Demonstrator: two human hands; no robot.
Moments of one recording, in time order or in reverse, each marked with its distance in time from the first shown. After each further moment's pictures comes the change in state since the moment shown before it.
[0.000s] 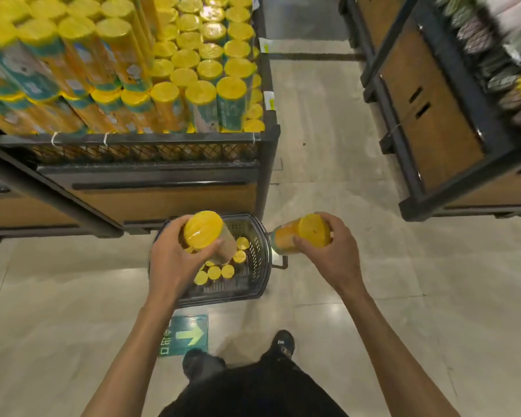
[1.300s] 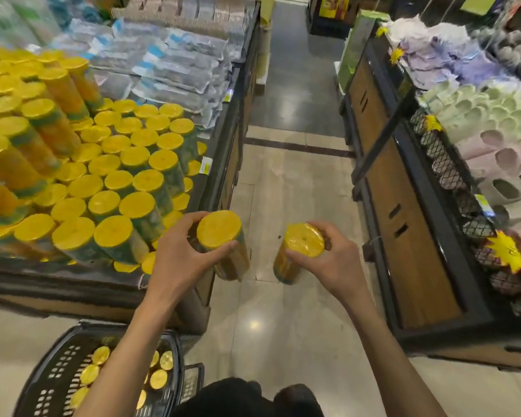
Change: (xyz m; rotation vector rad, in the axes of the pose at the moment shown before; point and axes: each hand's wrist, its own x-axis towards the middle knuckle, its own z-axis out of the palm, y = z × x) left_hand 0.291 0.302 0.212 -0.164 0.132 0.104; right_hand 0.431 -0.008 -0.220 0.093 -0.150 -0.360
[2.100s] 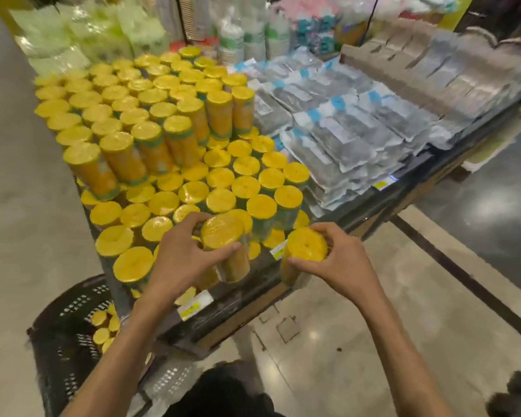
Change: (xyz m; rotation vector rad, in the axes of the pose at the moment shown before) left_hand 0.213 -0.015 0.008 0.204 0.667 -0.547; right_hand 0.409 -0.059 0.123 -0.159 -0.799 -0.524
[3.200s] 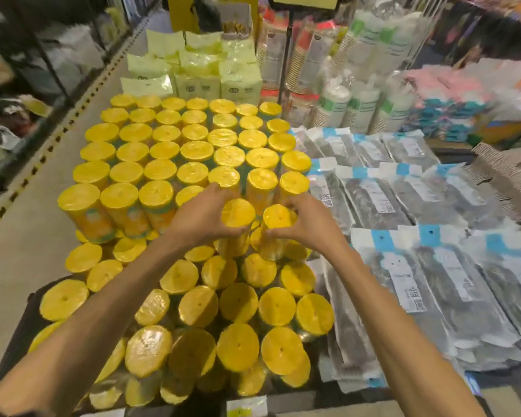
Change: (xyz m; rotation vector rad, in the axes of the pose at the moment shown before) left_hand 0.313 0.018 0.020 0.559 0.101 -0.180; right_hand 0.438 -0.060 0.032 -0.260 -0.420 -0.579
